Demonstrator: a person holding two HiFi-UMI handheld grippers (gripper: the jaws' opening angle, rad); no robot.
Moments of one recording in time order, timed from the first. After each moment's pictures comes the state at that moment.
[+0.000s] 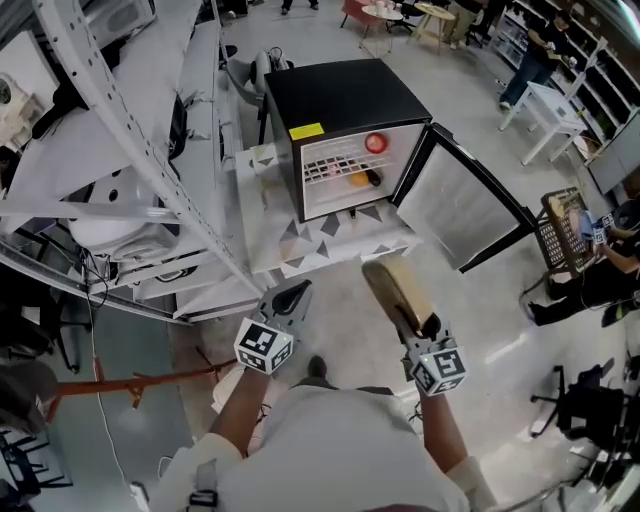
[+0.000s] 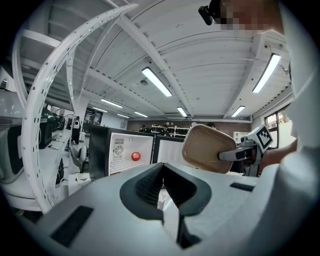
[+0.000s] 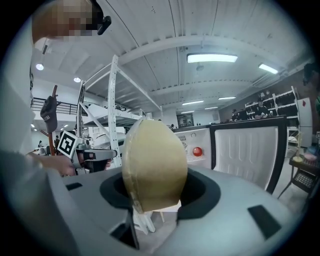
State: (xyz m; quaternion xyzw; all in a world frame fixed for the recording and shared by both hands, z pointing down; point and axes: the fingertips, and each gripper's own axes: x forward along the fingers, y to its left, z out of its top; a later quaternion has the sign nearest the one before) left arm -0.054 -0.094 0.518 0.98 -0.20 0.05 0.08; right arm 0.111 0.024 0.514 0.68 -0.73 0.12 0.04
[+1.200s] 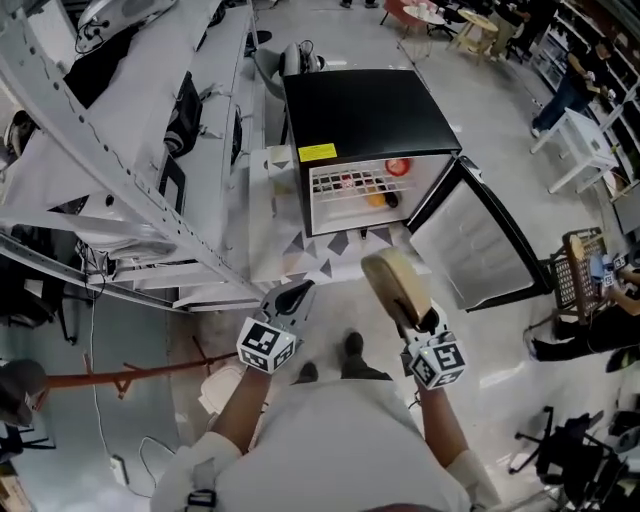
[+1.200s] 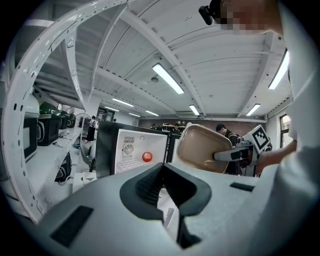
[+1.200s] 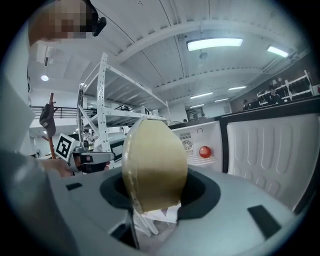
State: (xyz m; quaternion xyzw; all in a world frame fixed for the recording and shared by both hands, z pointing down) left arm -0.002 -0.168 0.533 0.96 -0.26 0.06 0.10; right arm 0.174 -0.088 0.531 0.62 -0.77 0.14 0.04
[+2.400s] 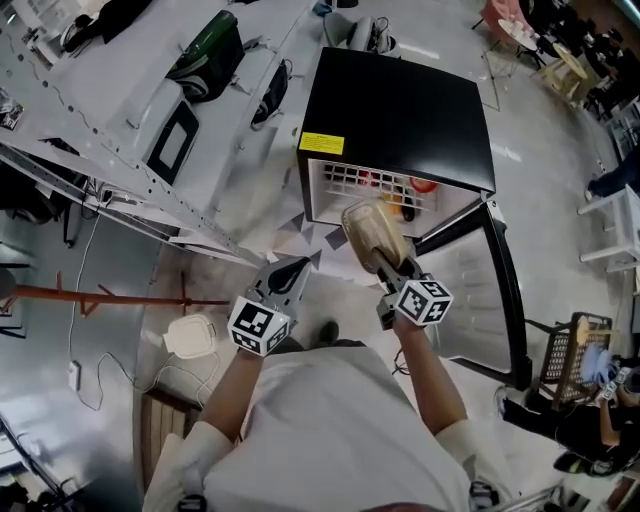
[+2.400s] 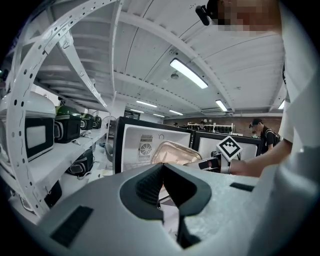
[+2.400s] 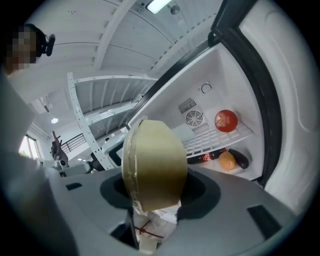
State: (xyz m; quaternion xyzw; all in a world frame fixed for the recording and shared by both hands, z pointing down) left arm 0.065 -0.221 0.548 0.90 -0.41 0.06 0.11; right arm 0.226 -0.276 0.623 0.44 -0.83 0.33 0.00
